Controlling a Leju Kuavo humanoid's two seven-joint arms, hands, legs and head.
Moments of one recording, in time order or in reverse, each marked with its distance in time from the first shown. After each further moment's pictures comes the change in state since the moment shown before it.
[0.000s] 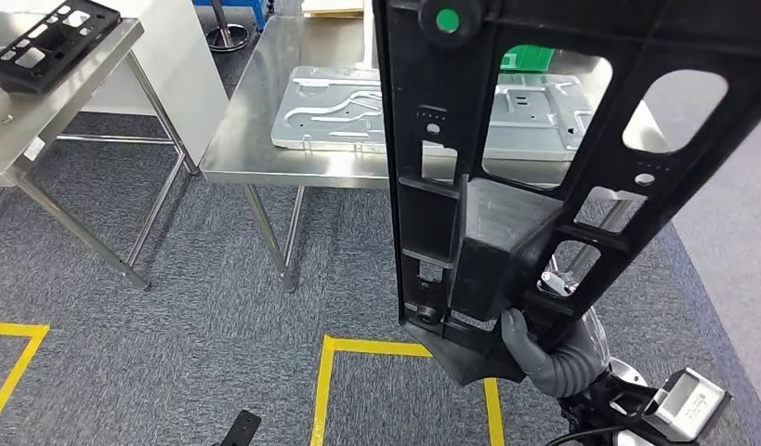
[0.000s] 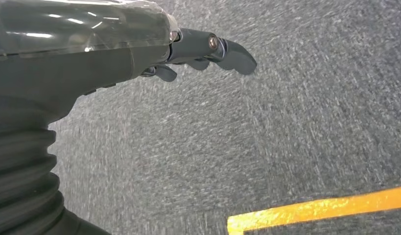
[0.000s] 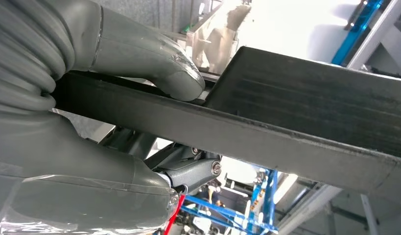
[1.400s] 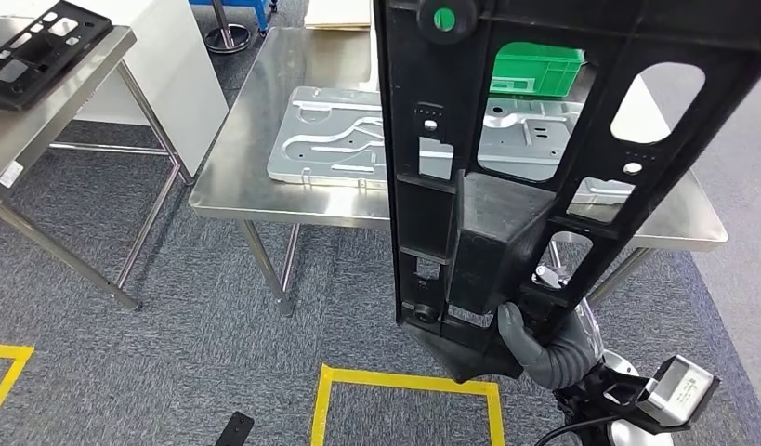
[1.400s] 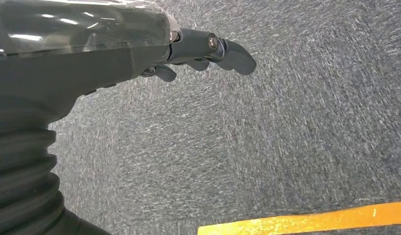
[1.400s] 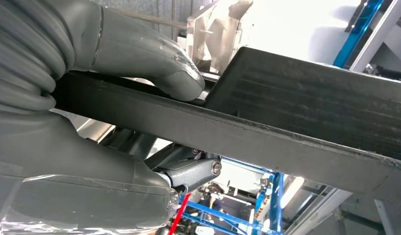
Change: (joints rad) left arm 0.016 0.005 0.004 0.000 0.006 0.002 -0.005; right arm -0.013 -0.003 0.007 0.043 -0.021 0.003 -0.015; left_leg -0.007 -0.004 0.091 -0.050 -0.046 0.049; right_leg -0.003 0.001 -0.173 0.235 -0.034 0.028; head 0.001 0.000
